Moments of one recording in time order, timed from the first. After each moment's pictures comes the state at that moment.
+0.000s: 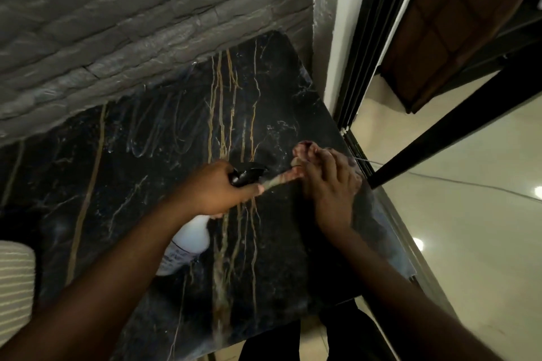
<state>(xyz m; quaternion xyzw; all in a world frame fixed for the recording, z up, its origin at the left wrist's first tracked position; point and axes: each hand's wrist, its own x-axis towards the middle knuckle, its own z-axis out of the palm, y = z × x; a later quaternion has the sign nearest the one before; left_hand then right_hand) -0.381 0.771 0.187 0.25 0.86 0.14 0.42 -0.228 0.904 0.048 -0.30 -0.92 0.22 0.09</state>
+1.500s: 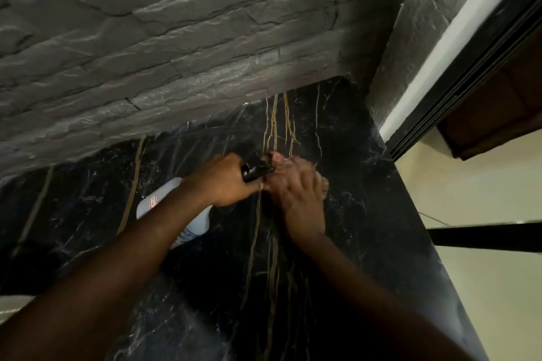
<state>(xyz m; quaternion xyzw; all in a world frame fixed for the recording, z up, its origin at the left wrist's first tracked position) -0.569 0.783 0.155 0.26 0.90 0.04 0.35 -0.436 0.877 0.042 -0.16 -0.95 0.21 0.13</state>
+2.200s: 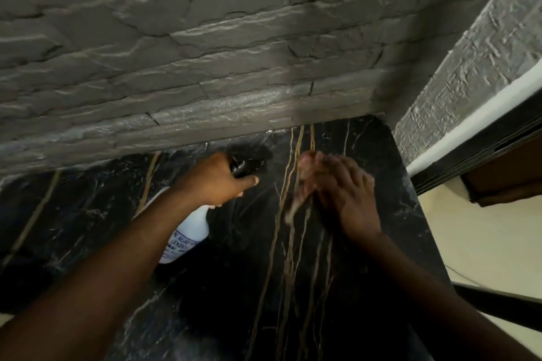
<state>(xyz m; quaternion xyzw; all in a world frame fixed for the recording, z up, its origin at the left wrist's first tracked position) -0.629 0.778 0.167 0.16 0.93 0.14 0.29 -0.483 0.975 0.035 -0.09 -0.97 0.18 0.10</state>
